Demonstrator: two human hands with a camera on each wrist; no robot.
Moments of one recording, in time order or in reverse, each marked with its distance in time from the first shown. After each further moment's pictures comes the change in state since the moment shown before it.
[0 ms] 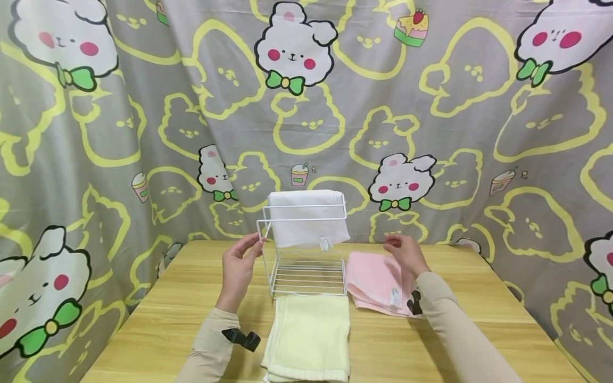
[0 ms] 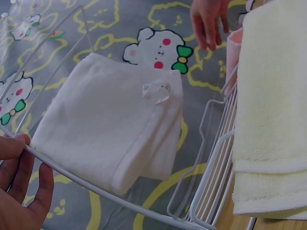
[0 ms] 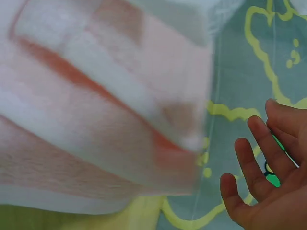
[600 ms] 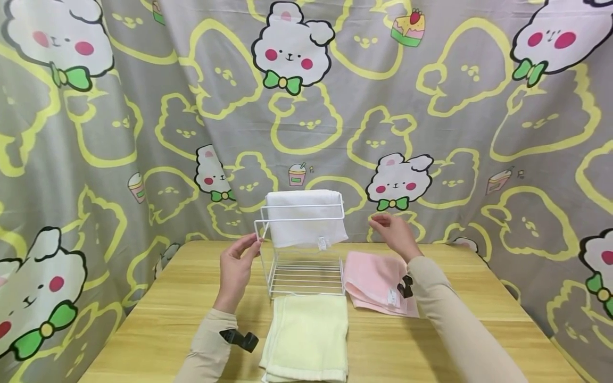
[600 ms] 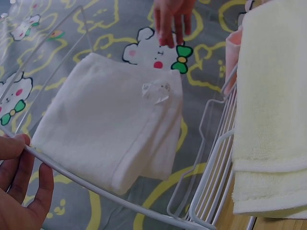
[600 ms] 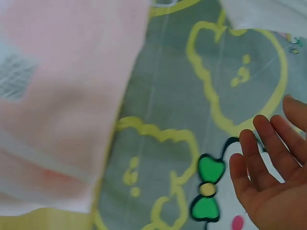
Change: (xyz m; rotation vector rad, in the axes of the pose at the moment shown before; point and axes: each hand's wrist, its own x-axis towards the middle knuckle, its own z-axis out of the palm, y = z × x) left_hand 0.000 0.000 0.001 0.009 0.007 -0.004; right_hand 0.018 -0.058 -0.015 -0.006 0.035 -0.090
